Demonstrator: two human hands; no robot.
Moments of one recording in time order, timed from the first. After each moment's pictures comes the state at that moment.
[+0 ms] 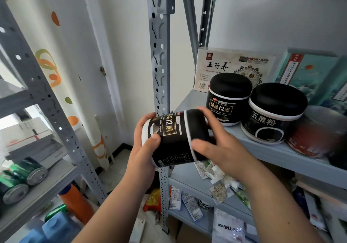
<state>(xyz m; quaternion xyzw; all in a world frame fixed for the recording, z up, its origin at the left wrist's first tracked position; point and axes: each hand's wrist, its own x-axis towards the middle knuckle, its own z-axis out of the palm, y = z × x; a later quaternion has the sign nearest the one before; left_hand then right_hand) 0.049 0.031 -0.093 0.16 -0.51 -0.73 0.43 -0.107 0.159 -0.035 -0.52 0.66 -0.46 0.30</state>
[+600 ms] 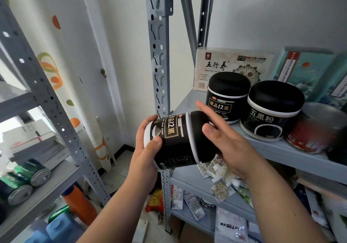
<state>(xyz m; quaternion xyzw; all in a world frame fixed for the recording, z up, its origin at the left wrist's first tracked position) 0.054 0.039 -0.095 0.16 -0.50 -0.74 0.42 -0.107 0.164 -0.036 -0.49 0.61 -0.54 0.33</state>
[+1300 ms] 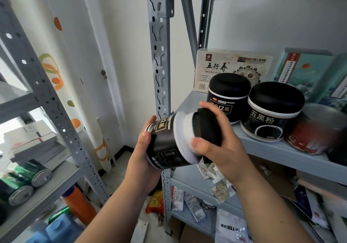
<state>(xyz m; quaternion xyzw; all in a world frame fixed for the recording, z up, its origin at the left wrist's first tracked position) 0.054 0.037 -0.095 0.15 -0.41 -0.82 0.38 -0.094 0.159 -0.050 -0.50 0.56 -0.62 0.23</state>
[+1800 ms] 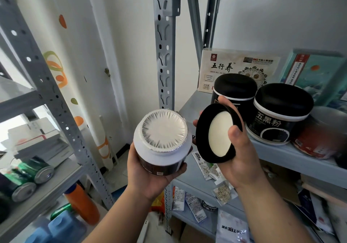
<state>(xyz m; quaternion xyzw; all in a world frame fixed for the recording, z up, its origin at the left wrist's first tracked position) 0.056 0.041 -0.103 0.16 -0.18 -0.93 0.29 -0.092 0.151 -0.050 -0.39 0.41 -0.75 0.34</state>
